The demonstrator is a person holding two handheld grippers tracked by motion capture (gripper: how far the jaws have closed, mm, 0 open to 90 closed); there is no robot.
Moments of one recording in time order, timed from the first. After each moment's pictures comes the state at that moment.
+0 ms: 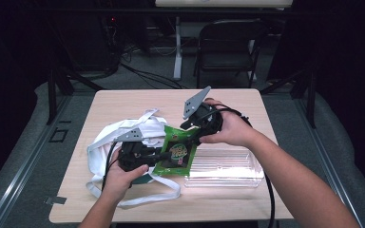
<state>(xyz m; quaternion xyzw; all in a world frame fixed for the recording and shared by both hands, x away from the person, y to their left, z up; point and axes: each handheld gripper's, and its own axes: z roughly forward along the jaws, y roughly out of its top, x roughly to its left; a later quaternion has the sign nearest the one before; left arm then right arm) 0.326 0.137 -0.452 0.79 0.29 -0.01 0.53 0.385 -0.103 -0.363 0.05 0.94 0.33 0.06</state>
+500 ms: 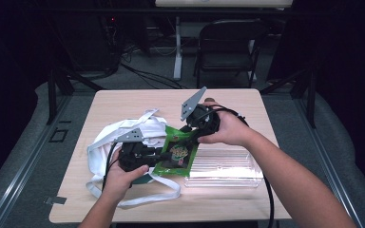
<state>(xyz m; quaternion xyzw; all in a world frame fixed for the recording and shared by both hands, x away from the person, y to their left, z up) 0.326 0.137 -0.452 0.80 0.28 -0.01 0.54 0.388 -0.097 -0.368 0.04 0.95 0.31 0.03</state>
